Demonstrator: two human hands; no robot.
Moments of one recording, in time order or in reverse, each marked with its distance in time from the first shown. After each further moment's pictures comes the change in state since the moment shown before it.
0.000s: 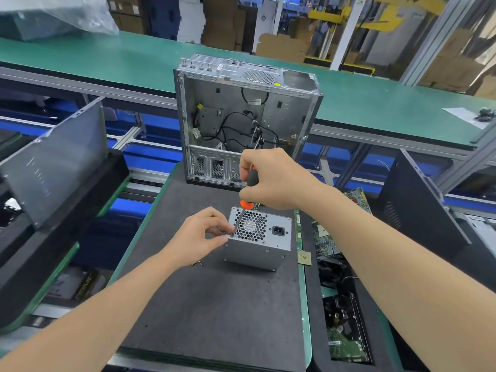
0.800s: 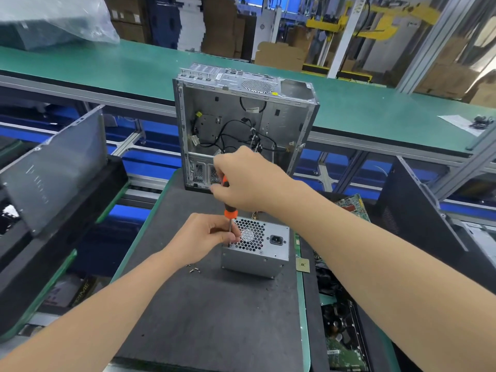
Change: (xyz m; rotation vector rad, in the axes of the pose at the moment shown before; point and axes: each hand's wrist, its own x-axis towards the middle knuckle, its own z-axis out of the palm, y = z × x) left_hand 0.018 0.018 -0.004 -0.116 -0.085 -0.049; right_hand 0.025 -0.030 0.012 -0.277 0.072 -0.126
